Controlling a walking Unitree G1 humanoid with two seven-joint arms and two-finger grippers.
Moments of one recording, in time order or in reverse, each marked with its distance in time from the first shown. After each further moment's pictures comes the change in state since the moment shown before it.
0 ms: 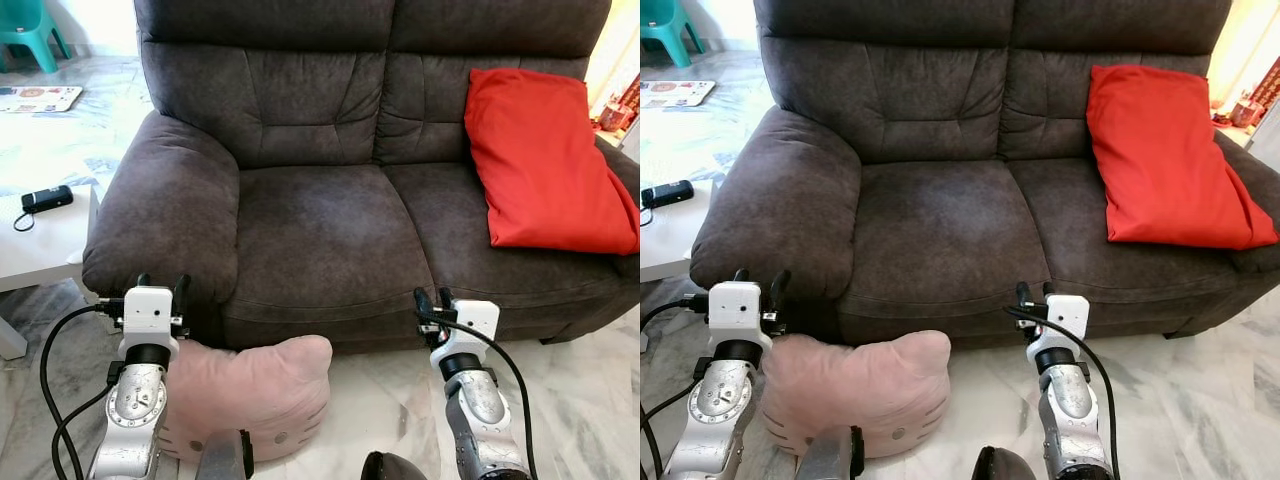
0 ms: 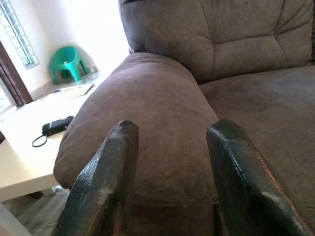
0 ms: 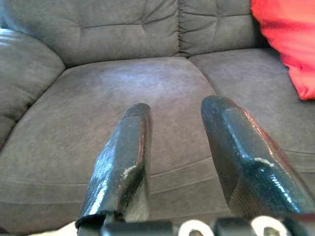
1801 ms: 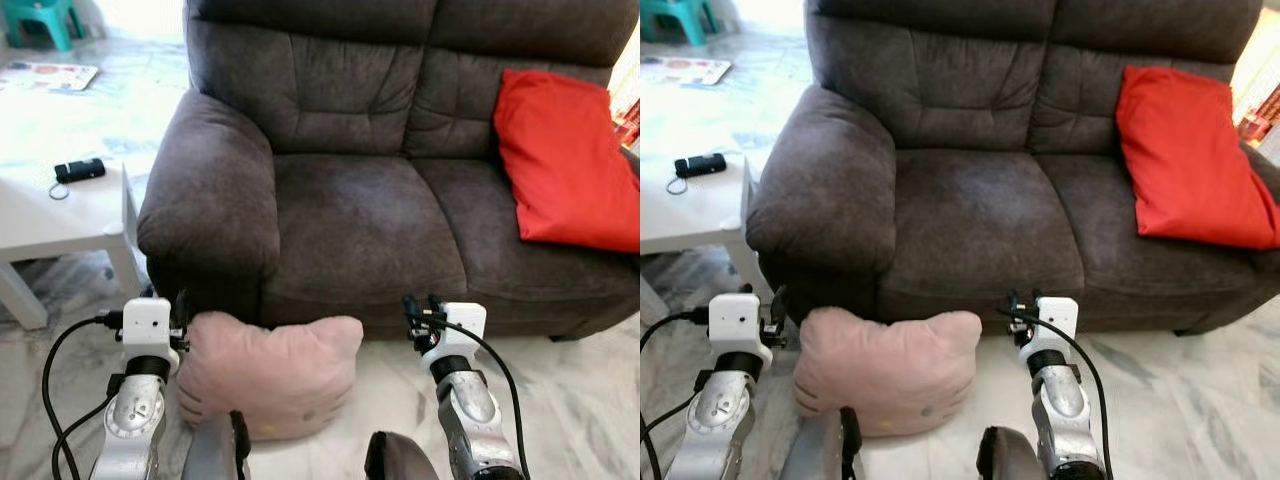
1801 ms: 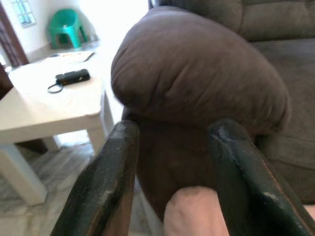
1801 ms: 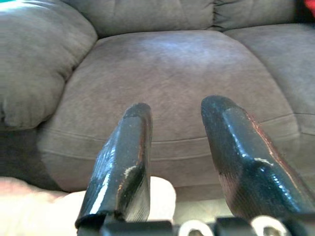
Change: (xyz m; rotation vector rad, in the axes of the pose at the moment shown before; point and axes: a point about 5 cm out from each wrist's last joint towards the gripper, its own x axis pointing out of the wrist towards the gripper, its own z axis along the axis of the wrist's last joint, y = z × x) left arm -0.010 0.004 -0.015 -0.041 0.078 -0.005; right arm 0.006 0.009 -0.005 0.044 0.043 0.027
